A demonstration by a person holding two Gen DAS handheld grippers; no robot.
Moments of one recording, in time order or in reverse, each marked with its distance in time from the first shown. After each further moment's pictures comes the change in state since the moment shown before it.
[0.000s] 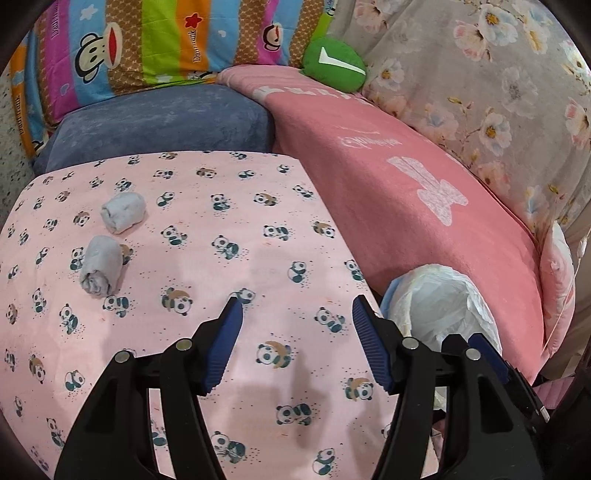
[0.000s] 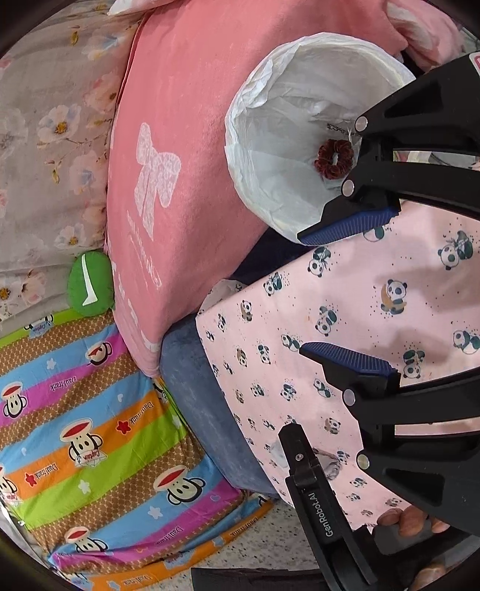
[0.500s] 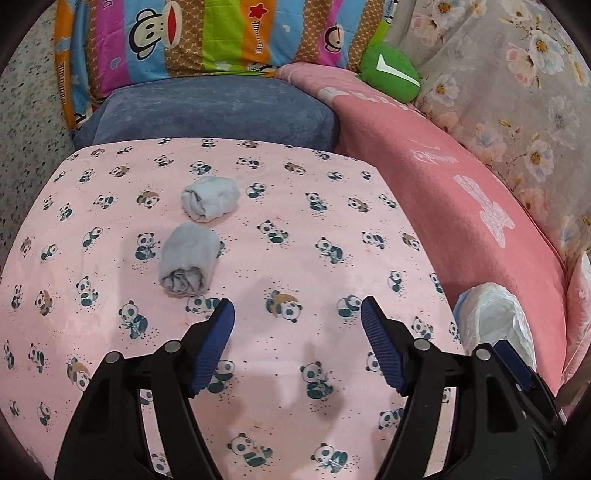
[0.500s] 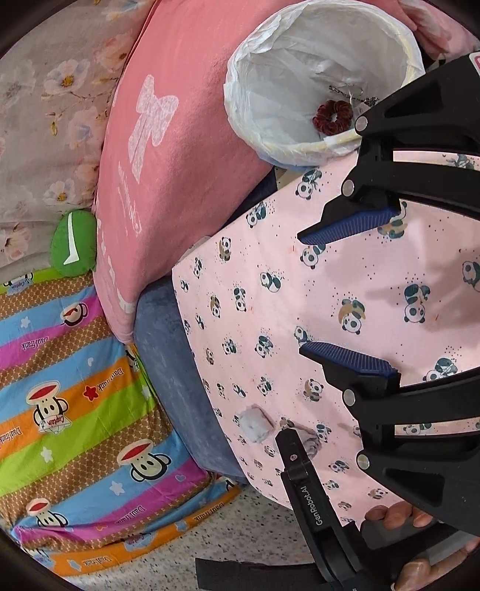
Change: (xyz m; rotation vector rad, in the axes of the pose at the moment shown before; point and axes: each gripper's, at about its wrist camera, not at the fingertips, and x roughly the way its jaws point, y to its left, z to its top) left arm 0.002 0.096 -0.001 -0.103 -0.004 0.117; right arm 0.034 0.071 -0.014 -0.099 0.068 0.054
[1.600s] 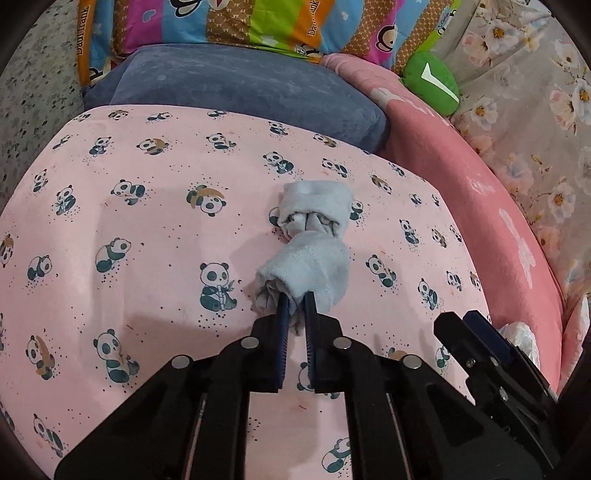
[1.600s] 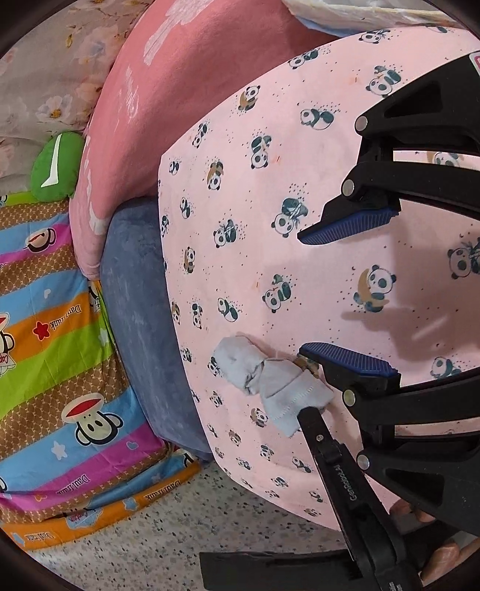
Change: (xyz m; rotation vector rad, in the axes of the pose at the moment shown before) left arm 0.057 0.117 0.039 -0.129 0.046 -0.039; right arm 0.124 0.130 0.027 -0.141 0.102 0.106
